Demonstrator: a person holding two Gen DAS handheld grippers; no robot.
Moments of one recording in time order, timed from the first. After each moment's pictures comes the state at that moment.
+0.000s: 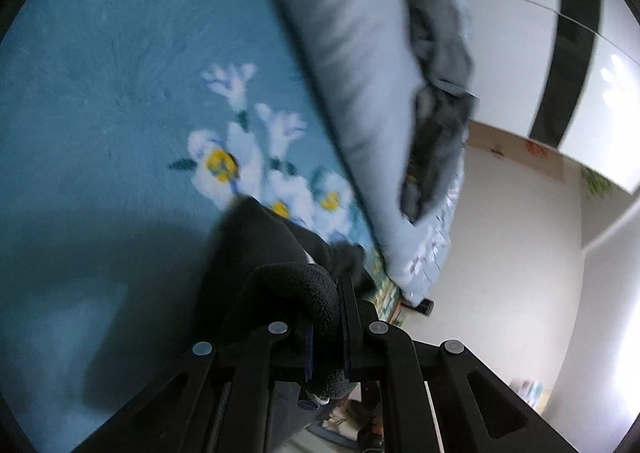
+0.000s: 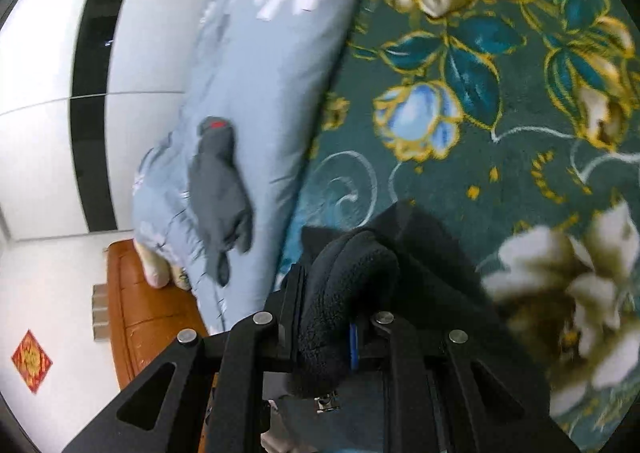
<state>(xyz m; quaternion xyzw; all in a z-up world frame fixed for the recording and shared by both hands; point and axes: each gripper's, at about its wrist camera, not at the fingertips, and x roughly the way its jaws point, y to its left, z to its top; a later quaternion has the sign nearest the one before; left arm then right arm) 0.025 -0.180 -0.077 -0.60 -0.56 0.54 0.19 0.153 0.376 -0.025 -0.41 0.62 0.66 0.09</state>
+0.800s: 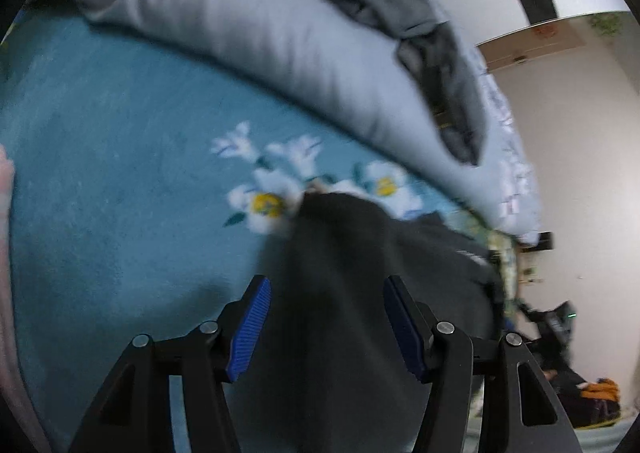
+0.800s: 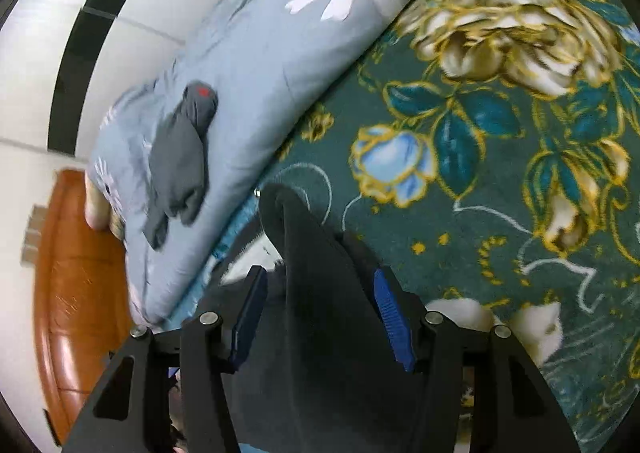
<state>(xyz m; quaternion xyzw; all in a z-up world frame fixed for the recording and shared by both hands) 0.038 -0.161 -0.049 -0.61 -0.28 0.72 0.20 0.143 0.368 -0.003 -0.47 0.44 0.76 0.09</state>
